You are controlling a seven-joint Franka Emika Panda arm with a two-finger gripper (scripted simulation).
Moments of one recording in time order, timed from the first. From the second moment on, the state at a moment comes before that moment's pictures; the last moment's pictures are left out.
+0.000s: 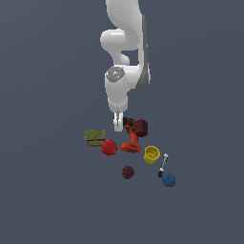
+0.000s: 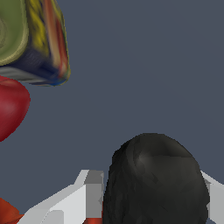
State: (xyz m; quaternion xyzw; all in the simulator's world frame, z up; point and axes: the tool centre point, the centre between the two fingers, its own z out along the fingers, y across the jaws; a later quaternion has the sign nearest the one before) arm -0.125 -0.010 0.084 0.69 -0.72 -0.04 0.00
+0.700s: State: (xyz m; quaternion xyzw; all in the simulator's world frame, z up) arm -0.150 0.031 0.187 0.69 -0.72 -0.04 0.00
